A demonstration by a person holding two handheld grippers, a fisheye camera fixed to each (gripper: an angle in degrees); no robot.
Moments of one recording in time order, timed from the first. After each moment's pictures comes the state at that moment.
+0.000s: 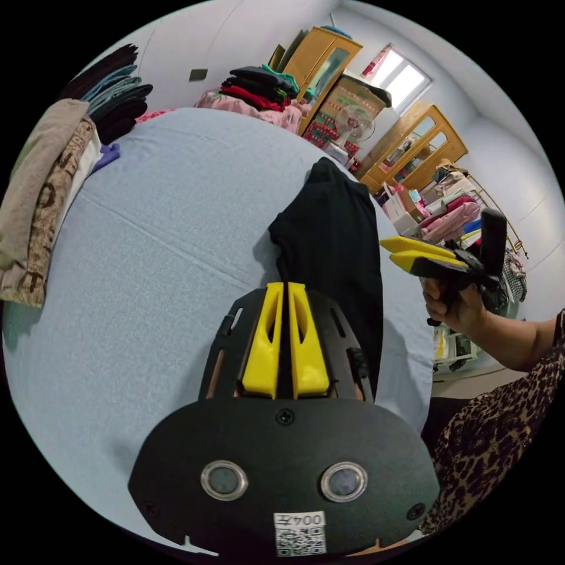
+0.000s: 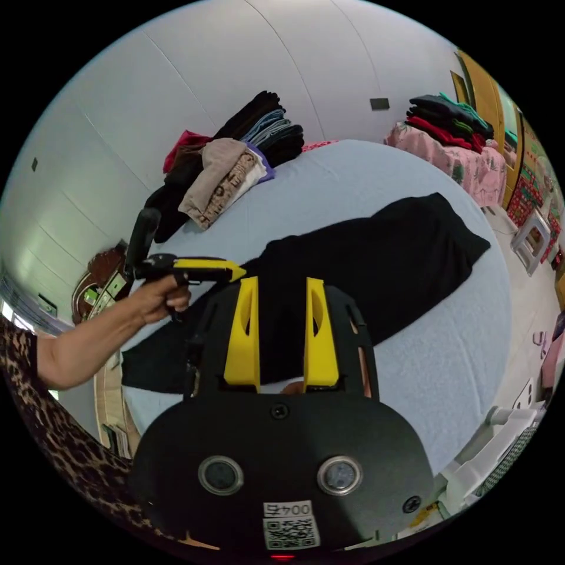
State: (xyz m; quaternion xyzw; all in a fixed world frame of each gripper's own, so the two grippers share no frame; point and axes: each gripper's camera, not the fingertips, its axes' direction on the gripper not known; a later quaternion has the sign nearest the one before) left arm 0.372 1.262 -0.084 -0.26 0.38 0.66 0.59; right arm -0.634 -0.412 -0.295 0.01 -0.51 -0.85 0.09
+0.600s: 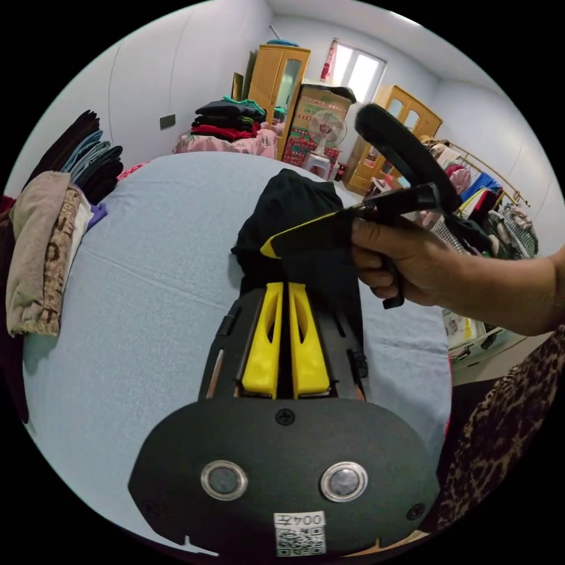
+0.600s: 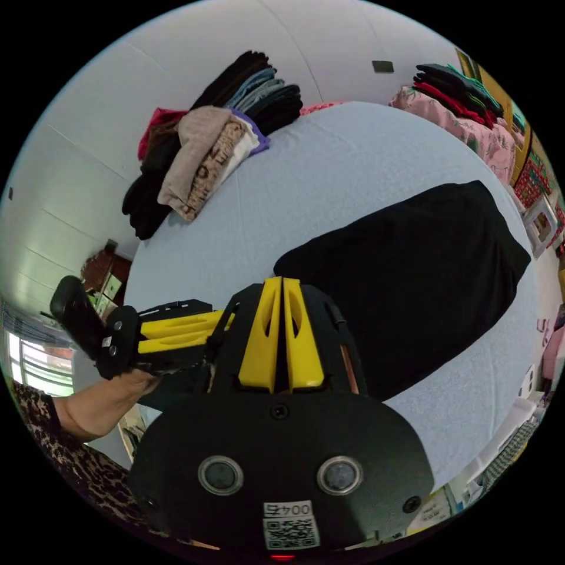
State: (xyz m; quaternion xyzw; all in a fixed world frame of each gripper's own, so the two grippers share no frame) left arm 0.379 1.272 -0.134 -0.16 0.41 0.71 0.55; right arm -0.592 -0.333 -0.288 -0.02 -0.44 -0.89 0.12
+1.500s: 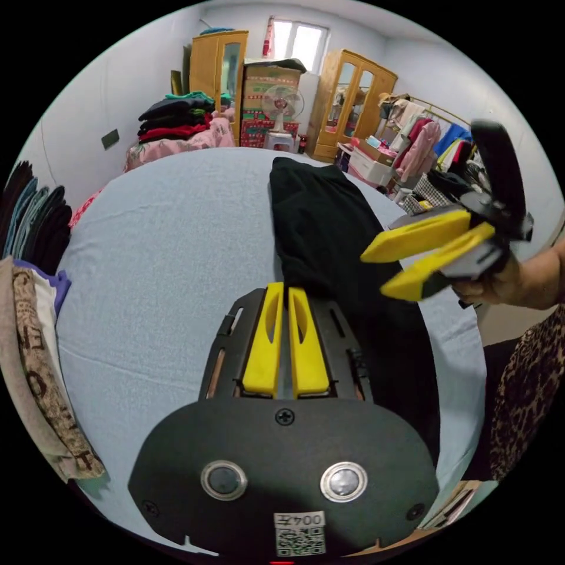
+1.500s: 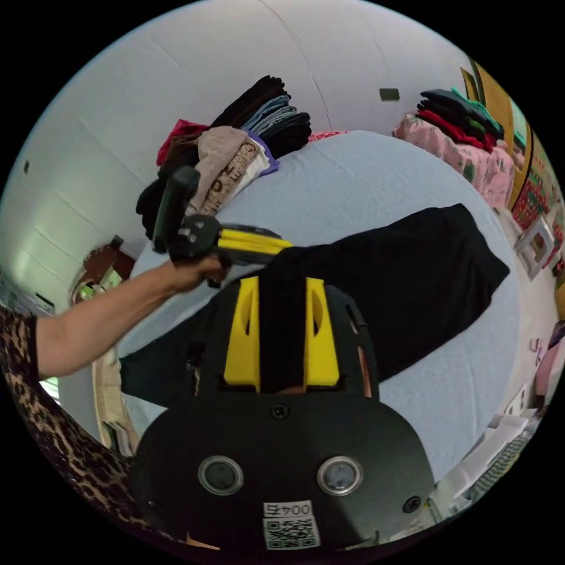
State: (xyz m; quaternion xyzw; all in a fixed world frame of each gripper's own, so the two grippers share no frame) left arm 0.519 1.270 -0.095 -0.16 0.41 0.79 0.43; right arm -0.511 -0.375 -0.258 0.02 -0.48 -0.87 0.09
